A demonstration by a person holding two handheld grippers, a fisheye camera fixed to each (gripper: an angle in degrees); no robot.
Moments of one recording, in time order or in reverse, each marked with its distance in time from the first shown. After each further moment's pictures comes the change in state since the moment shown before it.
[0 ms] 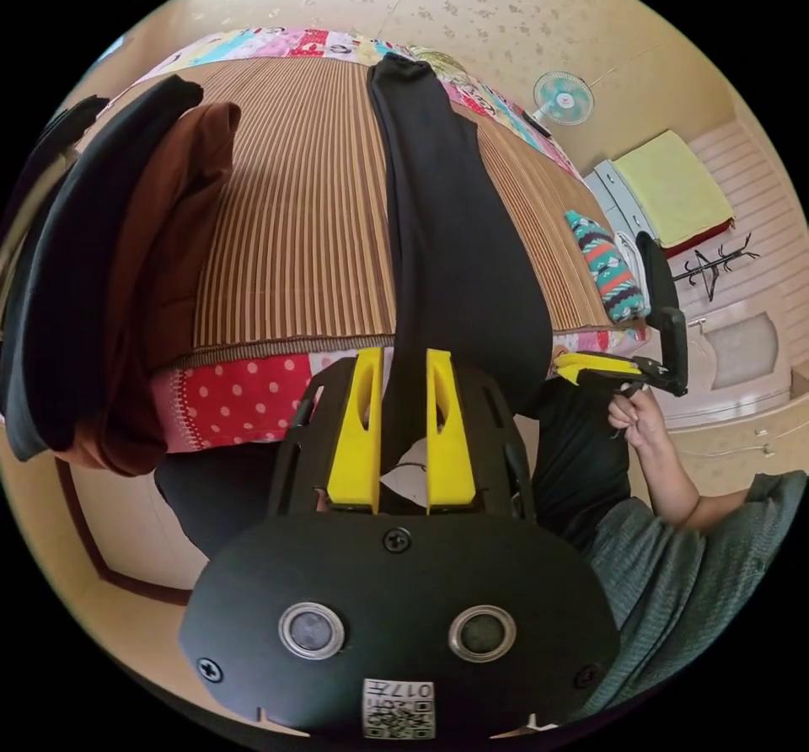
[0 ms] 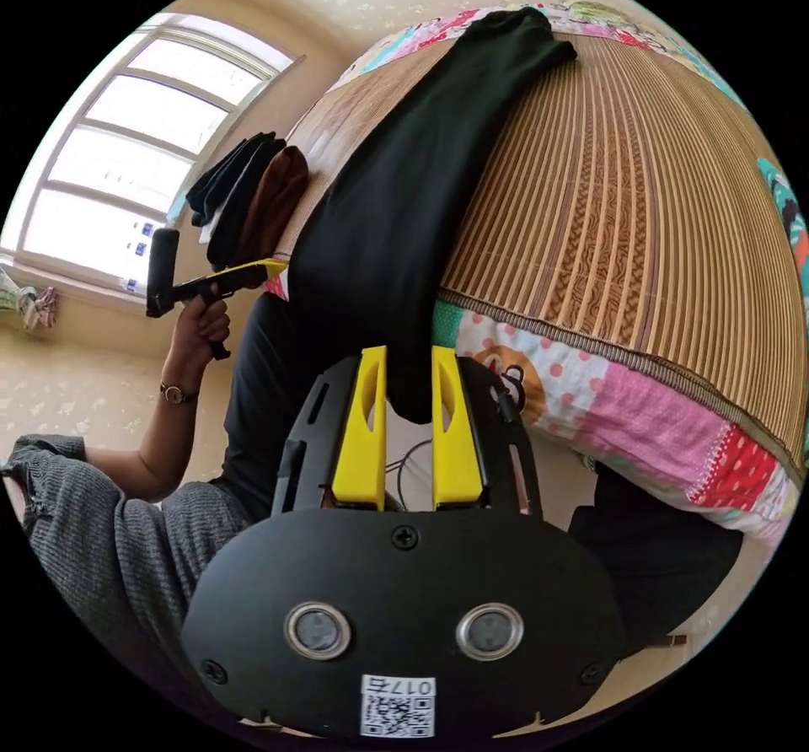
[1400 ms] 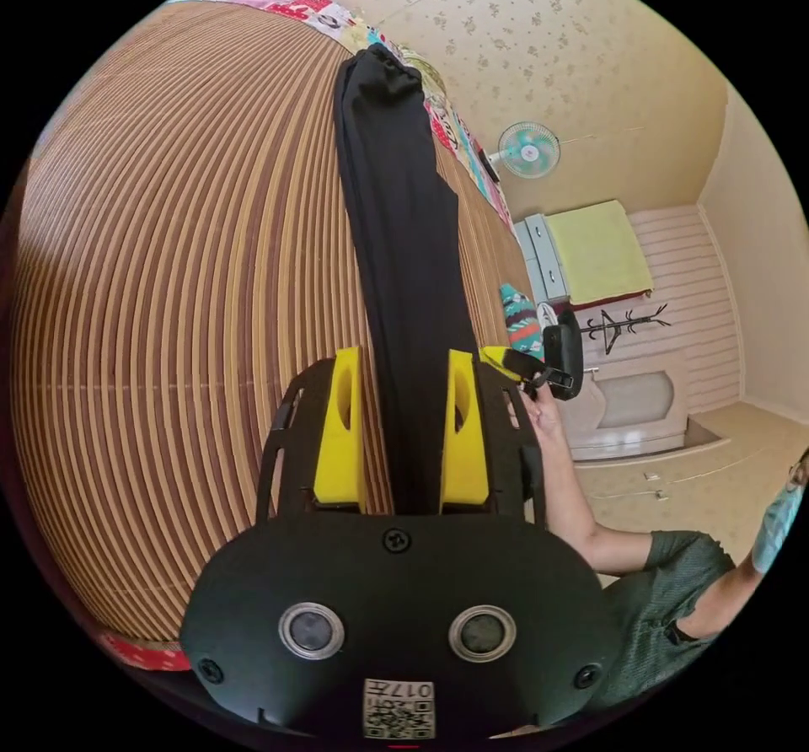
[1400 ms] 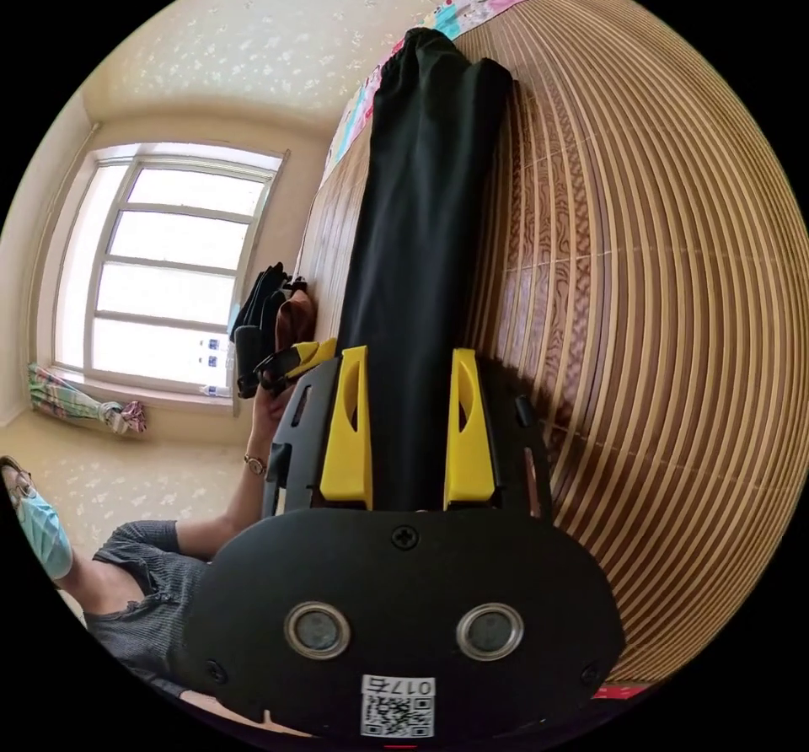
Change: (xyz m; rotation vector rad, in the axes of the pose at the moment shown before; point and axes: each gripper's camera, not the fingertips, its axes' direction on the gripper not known) left arm -0.078 -0.173 0.139 -0.047 0.518 -0.087; right arm 0.247 -0.109 -0.122 0.098 -0.329 0.182
